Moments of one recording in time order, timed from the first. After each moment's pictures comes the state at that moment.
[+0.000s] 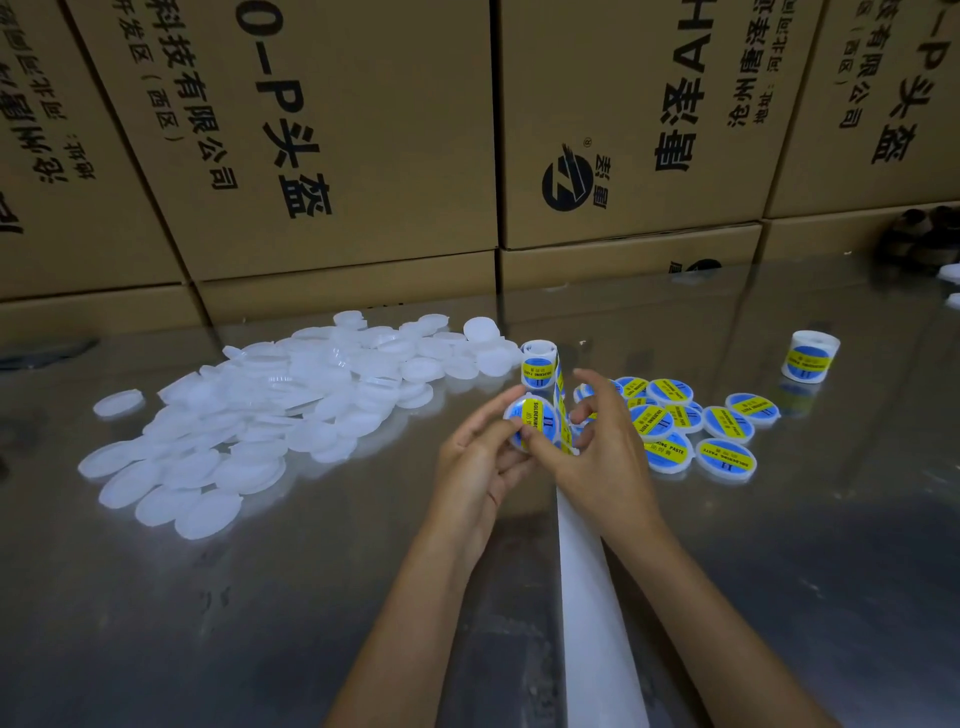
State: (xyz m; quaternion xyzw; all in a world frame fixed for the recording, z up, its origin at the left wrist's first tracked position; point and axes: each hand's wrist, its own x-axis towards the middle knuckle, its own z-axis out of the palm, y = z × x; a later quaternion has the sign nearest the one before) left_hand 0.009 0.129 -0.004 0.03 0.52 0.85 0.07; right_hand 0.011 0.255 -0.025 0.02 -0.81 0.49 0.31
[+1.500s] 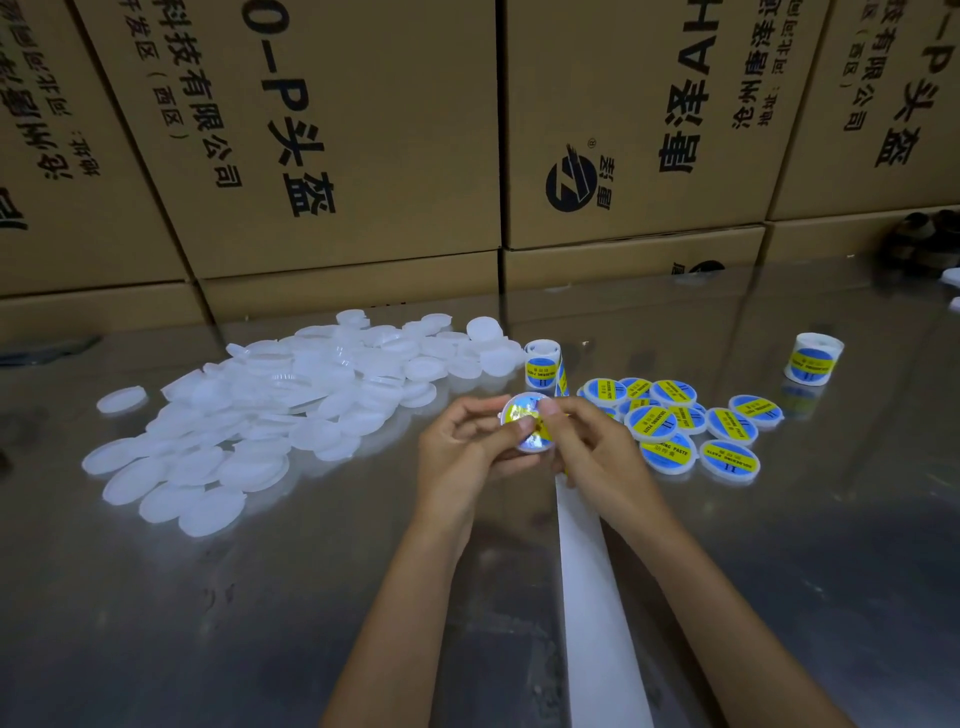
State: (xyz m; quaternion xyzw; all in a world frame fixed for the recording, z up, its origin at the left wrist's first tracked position) left_hand 0.008 0.114 -0.003 0.05 0.56 0.83 0.00; right_hand 0.013 0.256 -0.019 0.08 -0.75 0.63 0.16
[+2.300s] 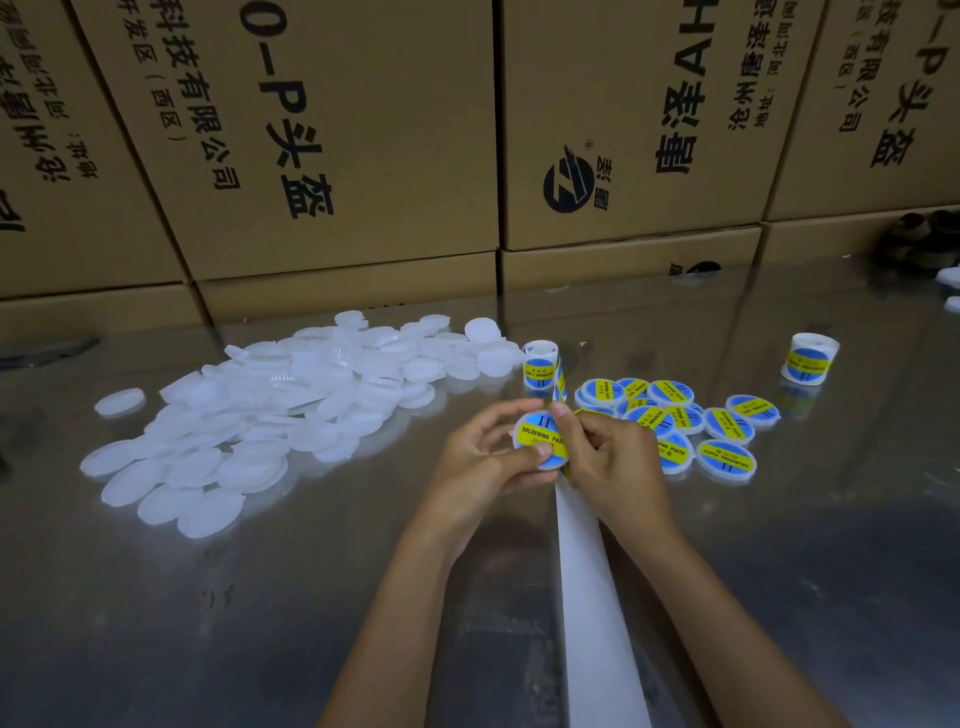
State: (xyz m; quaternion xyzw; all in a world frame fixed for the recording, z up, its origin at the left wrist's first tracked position) left_hand 0.011 0.114 -0.005 0.13 0.59 0.79 0.09; right_hand 0.009 0.264 -0.028 0.06 -0.81 0.49 0.32
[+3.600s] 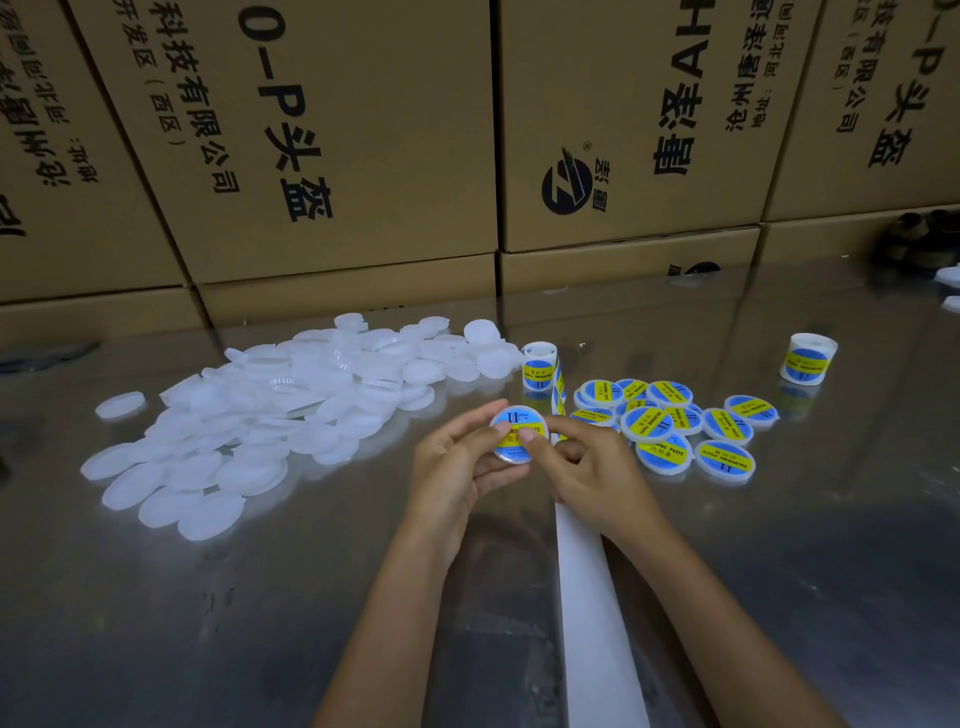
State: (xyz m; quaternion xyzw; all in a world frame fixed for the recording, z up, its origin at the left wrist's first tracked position) left_hand 0.004 0.105 -0.008 0.03 0.54 0.84 0.07; right_hand 0.014 0.258 -0.024 0.12 -0.82 0.52 0.20
